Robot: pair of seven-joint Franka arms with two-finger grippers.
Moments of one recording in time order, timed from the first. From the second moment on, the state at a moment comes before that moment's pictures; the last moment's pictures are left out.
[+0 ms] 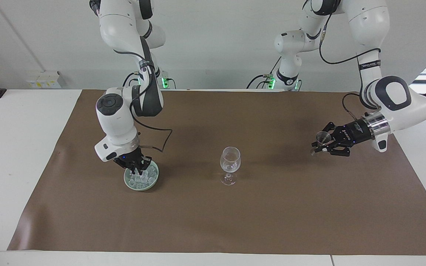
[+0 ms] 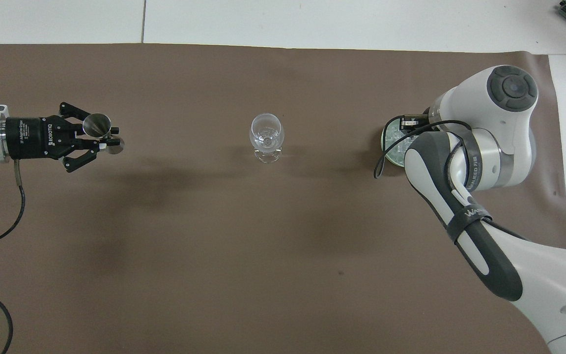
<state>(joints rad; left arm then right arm) 0.12 0.25 0.07 -1.86 -1.14 1.76 -1.07 0.24 0.37 -0.14 -1.72 0.02 2.19 0.21</state>
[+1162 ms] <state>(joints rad) 0.18 0.36 0.17 -1.93 -1.32 1.74 -0.98 0.35 0.37 -0.09 -1.51 0.04 2.02 0.46</state>
